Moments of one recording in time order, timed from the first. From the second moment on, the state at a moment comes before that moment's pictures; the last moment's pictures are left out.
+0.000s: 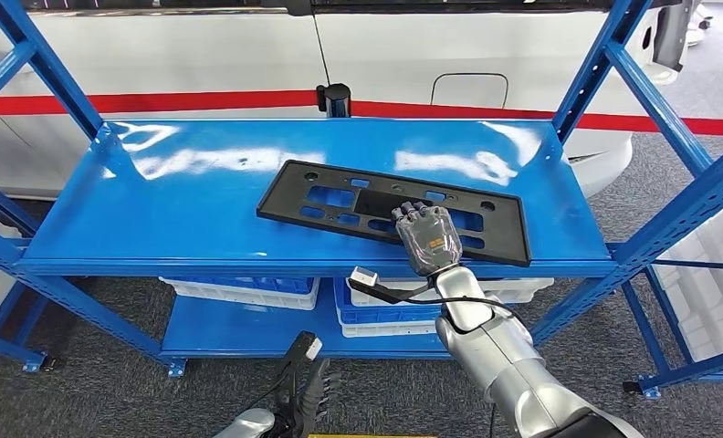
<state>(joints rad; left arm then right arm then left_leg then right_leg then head) -0.43 -0.32 -0.60 -0.28 0.43 -0.04 0.02 -0.65 0.07 0.54 -0.69 1.57 -0.60 0.13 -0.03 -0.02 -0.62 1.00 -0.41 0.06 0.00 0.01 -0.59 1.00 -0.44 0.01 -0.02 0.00</state>
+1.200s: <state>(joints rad) -0.44 -0.32 -0.63 -0.28 0.49 0.02 0.06 -0.45 -0.16 0.69 -1.45 1.56 -0.64 0.18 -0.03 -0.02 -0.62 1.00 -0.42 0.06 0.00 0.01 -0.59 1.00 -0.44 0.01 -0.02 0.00</state>
